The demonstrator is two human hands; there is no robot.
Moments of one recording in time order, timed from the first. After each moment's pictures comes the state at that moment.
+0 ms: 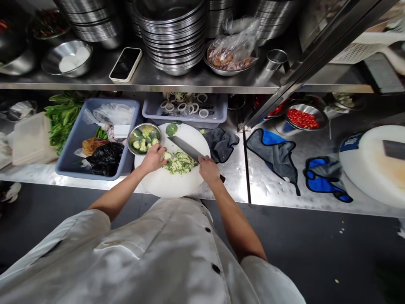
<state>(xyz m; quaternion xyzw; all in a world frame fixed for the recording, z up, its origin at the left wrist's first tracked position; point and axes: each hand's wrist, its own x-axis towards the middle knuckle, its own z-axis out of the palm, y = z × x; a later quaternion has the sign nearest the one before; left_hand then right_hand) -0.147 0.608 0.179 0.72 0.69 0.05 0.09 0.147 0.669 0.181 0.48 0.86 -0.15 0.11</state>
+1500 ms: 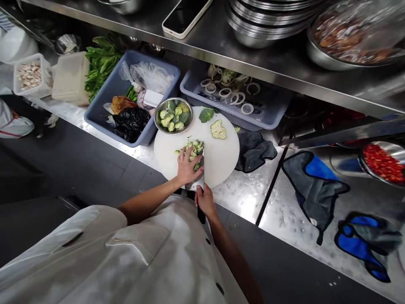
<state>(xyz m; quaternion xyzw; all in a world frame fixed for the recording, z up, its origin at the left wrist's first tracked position) -0.017 0.552 0.097 0.52 0.82 0.24 0.07 0.148 0.547 0.108 0.48 0.57 -0.67 -0.07</state>
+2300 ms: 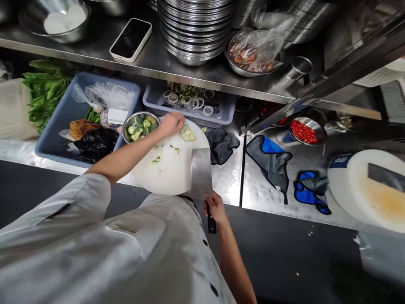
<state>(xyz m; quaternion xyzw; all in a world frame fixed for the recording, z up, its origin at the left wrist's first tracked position) -0.135 0.770 0.184 0.73 0.63 0.24 0.13 0.238 0.553 0.140 0.55 0.44 -0.69 -0.18</state>
